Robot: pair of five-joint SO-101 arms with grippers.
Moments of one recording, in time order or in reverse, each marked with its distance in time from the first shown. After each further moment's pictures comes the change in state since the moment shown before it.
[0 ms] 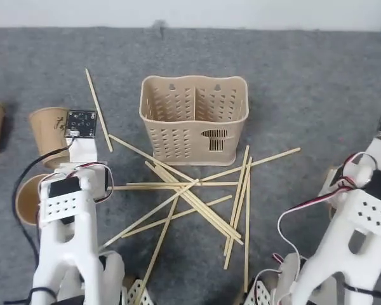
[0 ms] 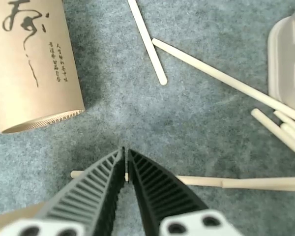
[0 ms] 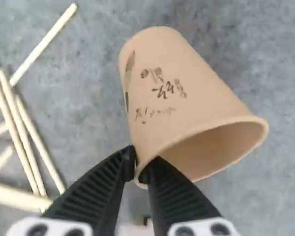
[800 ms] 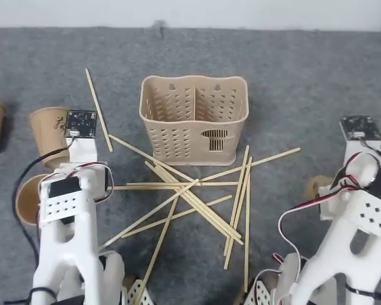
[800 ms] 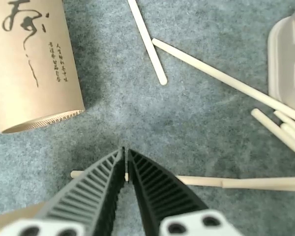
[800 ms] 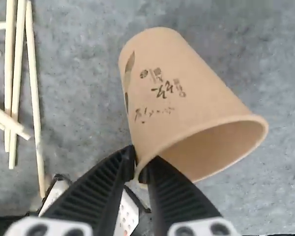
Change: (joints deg) left arm 0.0 0.0 0.0 0.0 0.0; right arm 0.0 -0.1 -2.6 8.6 24.8
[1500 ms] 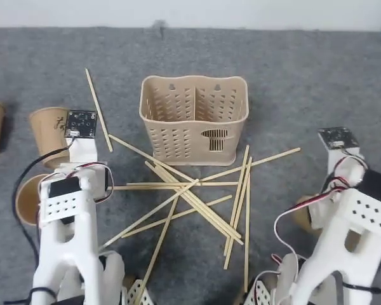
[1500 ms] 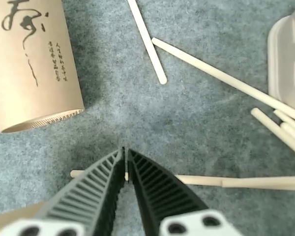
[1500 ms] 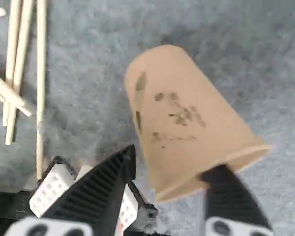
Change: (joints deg) left arm 0.0 0.0 0.0 0.1 0.0; right arm -4.0 0.0 7.5 -2.5 4.0
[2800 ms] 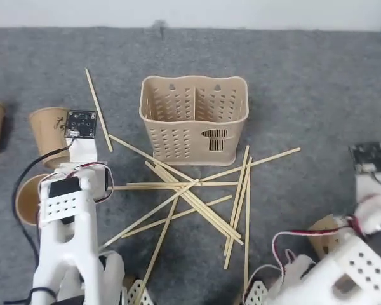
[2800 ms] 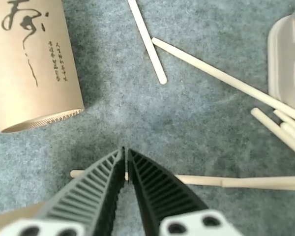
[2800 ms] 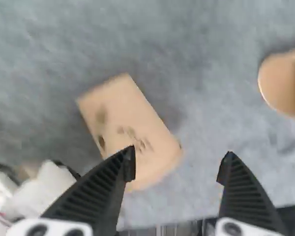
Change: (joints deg) left arm 0.0 0.0 0.0 0.0 0.0; right arm 25.7 -19.0 -1.5 2.5 20.6
